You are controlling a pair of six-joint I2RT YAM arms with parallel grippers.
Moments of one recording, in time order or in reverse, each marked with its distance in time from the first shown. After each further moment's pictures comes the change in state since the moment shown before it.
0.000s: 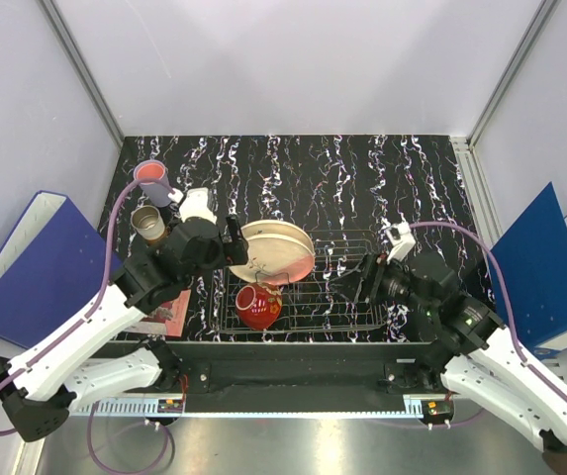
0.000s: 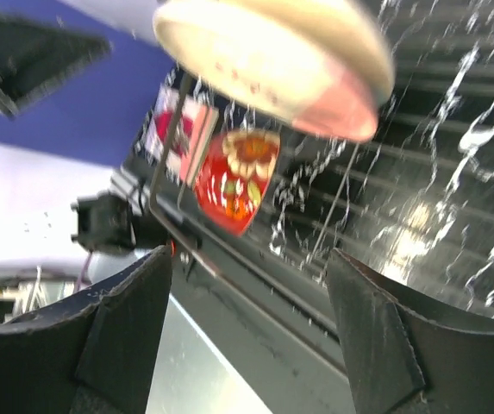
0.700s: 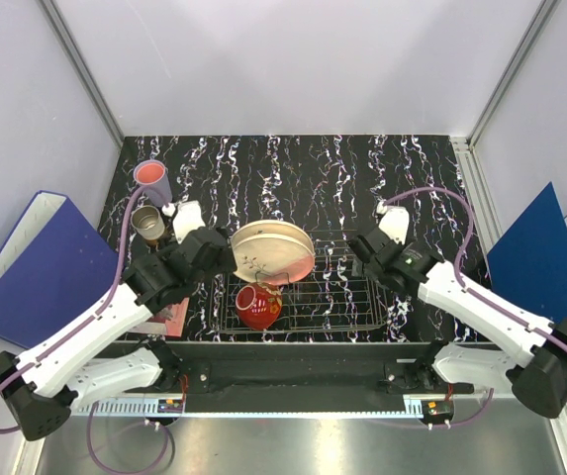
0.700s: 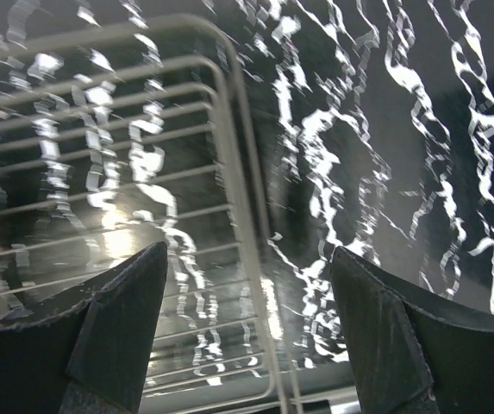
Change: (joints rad) left arm 0.013 0.014 -0.068 -0.123 -0.165 -0.121; right arm 0.074 0.555 0.311 -0.468 0.797 -0.024
